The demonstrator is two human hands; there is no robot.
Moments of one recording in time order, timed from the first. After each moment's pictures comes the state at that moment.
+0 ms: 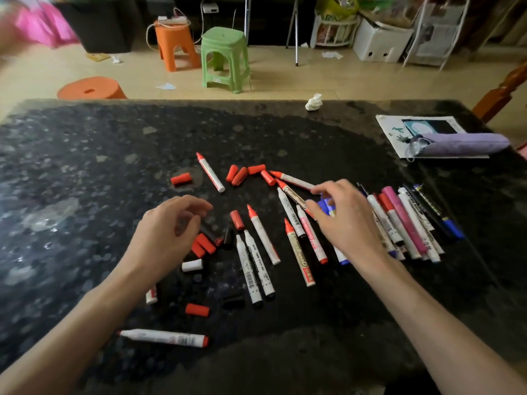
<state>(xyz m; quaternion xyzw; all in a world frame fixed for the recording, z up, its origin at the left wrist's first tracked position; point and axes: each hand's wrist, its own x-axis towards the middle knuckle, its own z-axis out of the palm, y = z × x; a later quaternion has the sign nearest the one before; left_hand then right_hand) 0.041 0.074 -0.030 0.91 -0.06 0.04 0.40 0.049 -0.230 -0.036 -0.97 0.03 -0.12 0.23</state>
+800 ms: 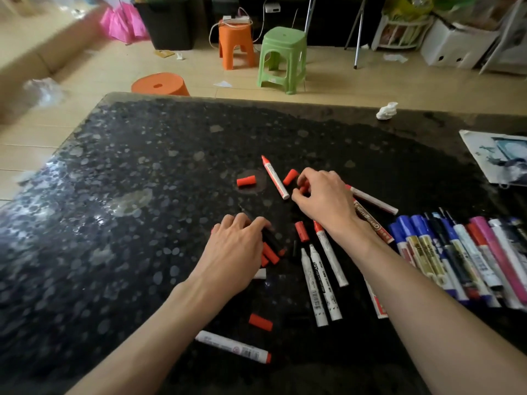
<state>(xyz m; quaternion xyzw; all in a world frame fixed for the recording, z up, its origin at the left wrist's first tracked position) 0.045 0.089 -0.059 0.98 -0.08 -0.03 0.15 0.161 -0.101 -0.068 -0.98 -0.07 -0.08 0.17</state>
